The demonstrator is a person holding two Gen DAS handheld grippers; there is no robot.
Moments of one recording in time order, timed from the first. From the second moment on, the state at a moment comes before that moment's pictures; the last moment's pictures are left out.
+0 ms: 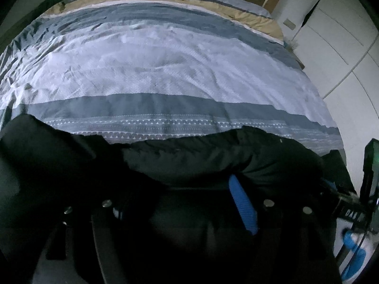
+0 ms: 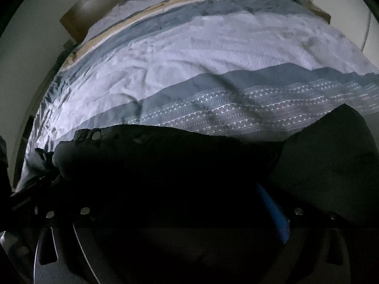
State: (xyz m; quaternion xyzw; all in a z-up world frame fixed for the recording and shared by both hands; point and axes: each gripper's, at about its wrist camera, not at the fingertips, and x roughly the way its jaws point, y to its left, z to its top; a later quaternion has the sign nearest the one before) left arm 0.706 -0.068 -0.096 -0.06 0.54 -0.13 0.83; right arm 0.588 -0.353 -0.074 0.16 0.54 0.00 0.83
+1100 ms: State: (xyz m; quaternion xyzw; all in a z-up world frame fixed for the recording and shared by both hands) left arm 0.584 0.100 -0.060 -0.09 0.52 -0.02 0.85; right arm 0.476 -0.343 -0.016 0.09 0.51 0.00 0.85
